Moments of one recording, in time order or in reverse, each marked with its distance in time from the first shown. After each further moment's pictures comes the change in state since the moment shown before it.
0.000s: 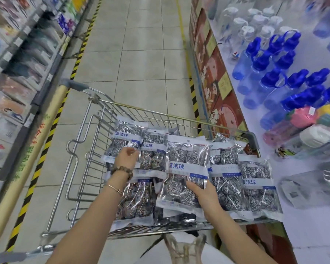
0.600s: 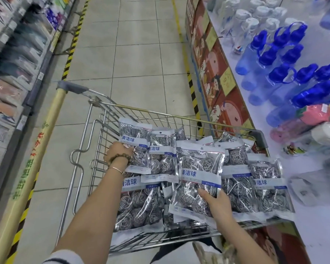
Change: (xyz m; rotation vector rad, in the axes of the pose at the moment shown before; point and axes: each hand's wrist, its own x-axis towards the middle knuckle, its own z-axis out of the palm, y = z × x) left_hand 0.096 -0.016 -0.020 0.465 0.103 -0.178; right_hand -0.001 0.004 0.015 -0.116 0.162 -0.013
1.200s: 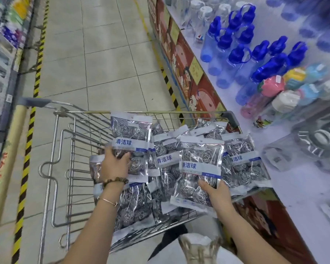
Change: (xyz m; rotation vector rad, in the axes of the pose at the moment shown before) left_hand -0.119 0.019 0.000 -0.320 0.074 0.236; right_hand -0.013 0.035 -0.048 0.161 0.126 0.006
